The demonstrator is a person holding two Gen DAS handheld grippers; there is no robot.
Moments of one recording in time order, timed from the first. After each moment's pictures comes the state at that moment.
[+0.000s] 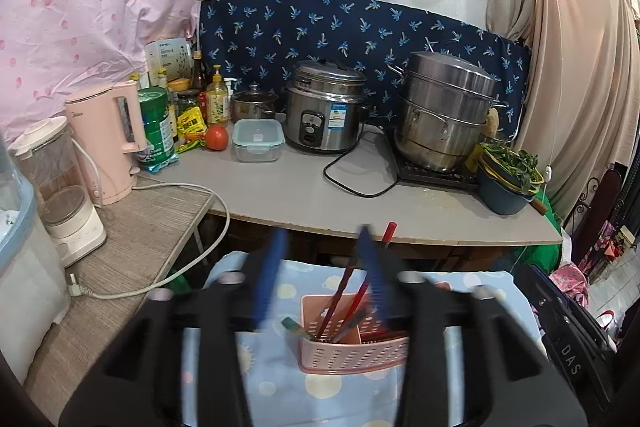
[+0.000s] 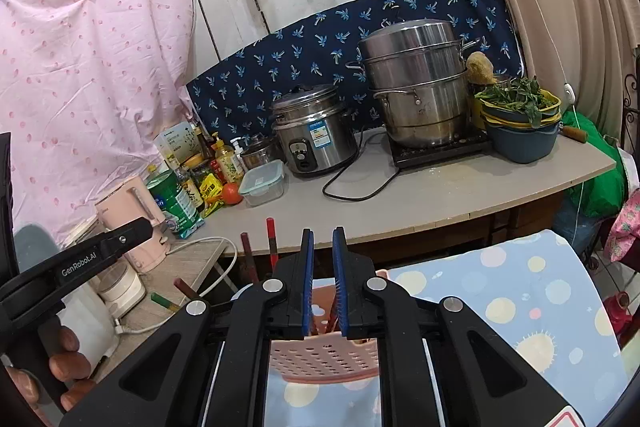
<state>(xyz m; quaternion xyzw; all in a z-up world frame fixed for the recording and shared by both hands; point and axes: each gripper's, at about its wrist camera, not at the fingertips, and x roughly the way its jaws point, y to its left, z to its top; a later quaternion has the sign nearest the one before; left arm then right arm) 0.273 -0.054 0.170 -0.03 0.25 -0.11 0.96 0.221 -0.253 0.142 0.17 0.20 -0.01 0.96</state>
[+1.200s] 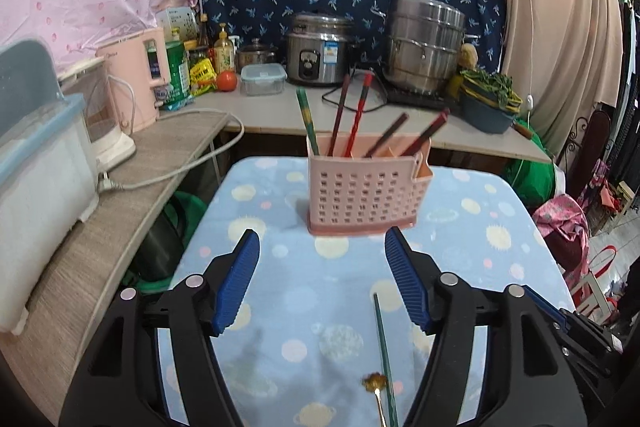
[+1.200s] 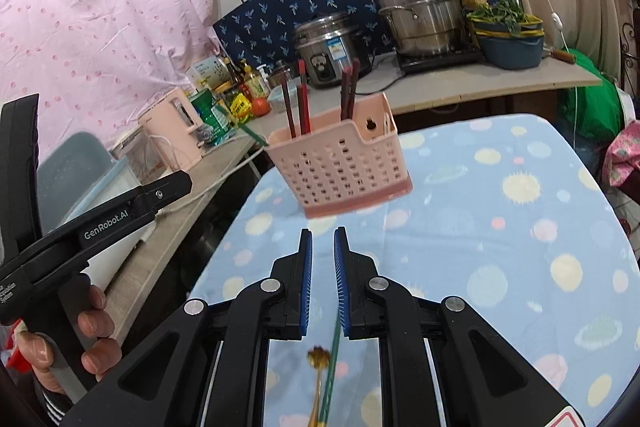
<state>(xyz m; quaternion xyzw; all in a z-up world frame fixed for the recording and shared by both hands) 0.119 -0.030 0.092 0.01 0.31 -0.12 0.94 0.047 -0.219 0.054 0.19 0.30 0.04 0.94</state>
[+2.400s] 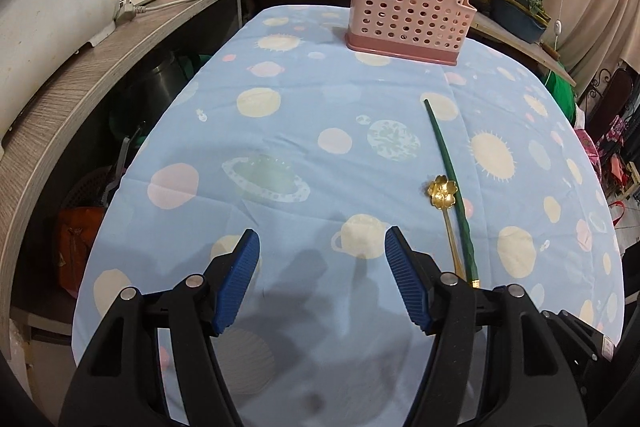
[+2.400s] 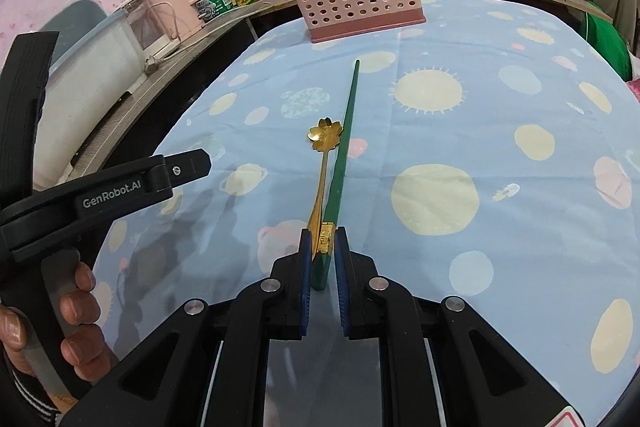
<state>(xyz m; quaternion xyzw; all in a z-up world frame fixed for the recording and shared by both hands) 0.044 0.018 -0.049 0.00 0.46 -0.09 0.88 -0.017 -0.150 -0.072 0.13 0.43 0.06 0.89</state>
